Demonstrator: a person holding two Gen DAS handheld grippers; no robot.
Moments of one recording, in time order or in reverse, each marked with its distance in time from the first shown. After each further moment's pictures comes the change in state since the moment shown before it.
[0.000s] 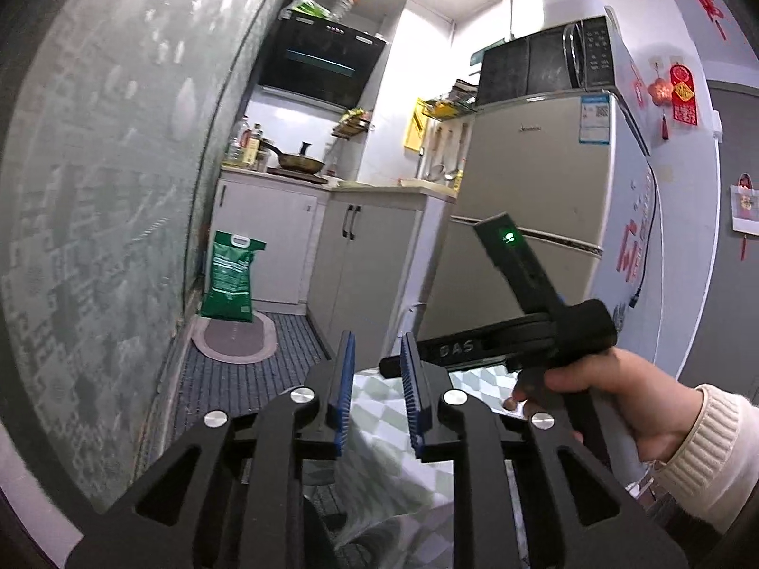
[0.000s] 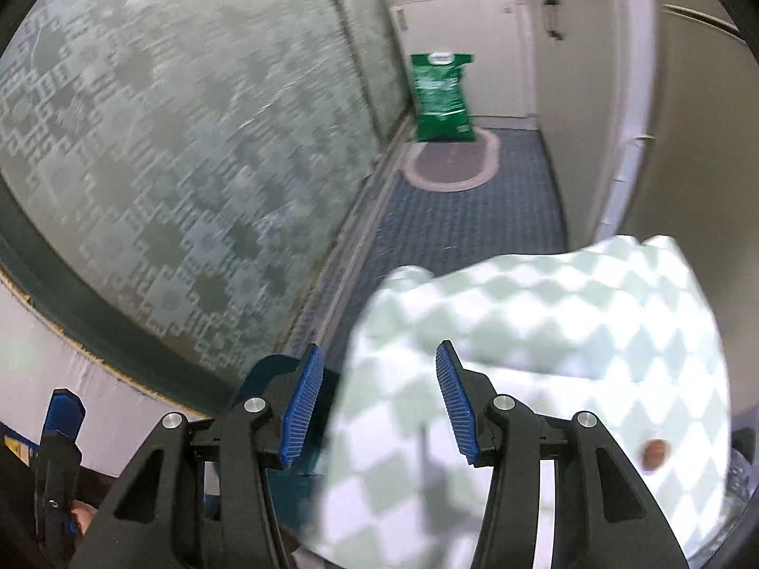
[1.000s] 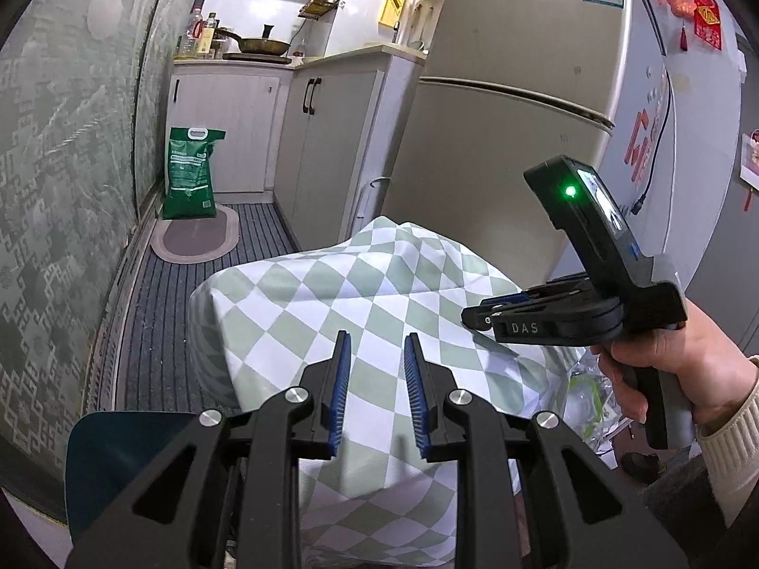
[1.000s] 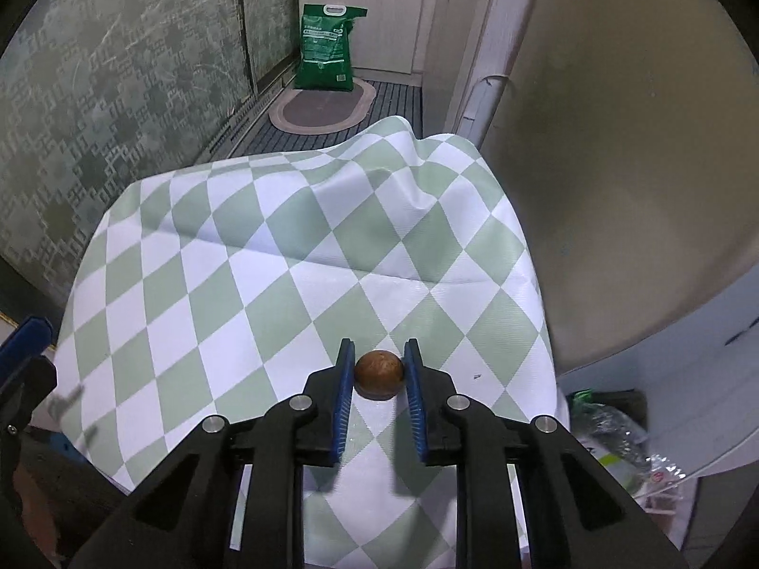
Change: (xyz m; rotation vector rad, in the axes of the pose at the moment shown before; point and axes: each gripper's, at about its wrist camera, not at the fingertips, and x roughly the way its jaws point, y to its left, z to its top) left arm 0.108 -0.058 -0.047 0.008 0.380 -0.049; right arm -0.010 -0.103 -0.058 -0.045 0.146 -0.376
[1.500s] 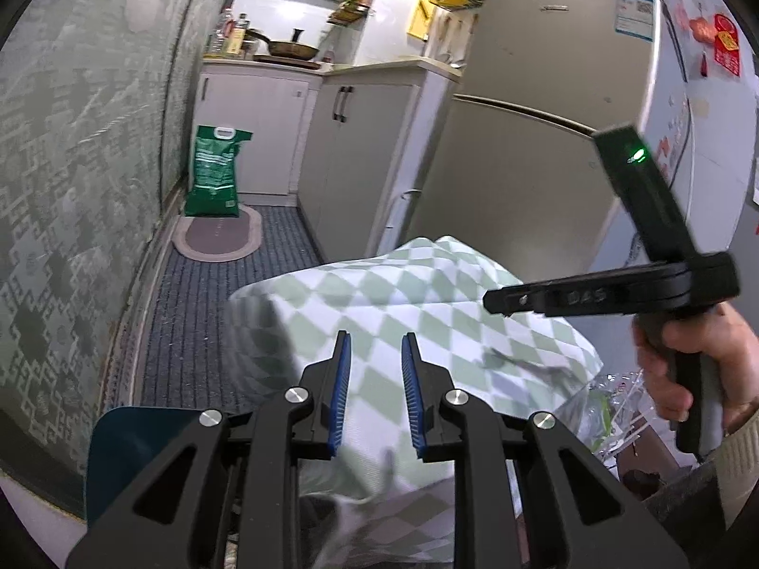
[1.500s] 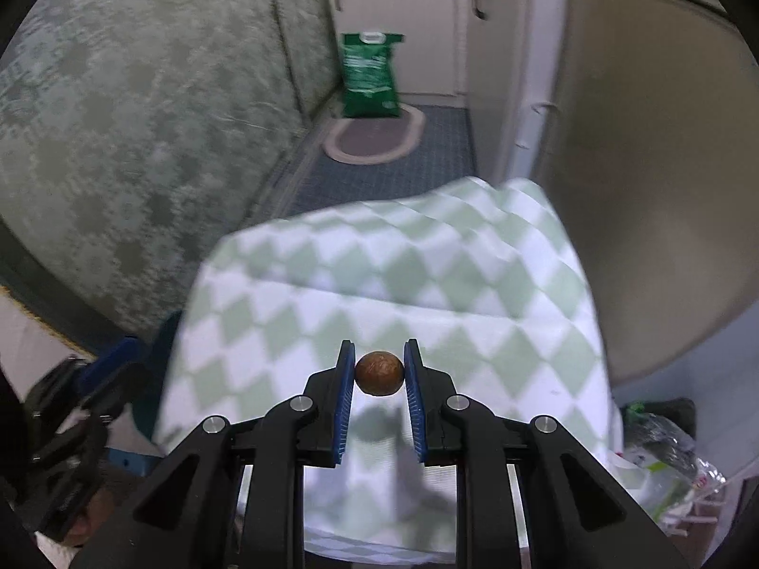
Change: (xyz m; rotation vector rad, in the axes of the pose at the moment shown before) left arm -0.023 0.037 -0.001 -0.059 -0.030 0.056; right arm -0.038 0.029 0.024 0.032 -0.073 0.218
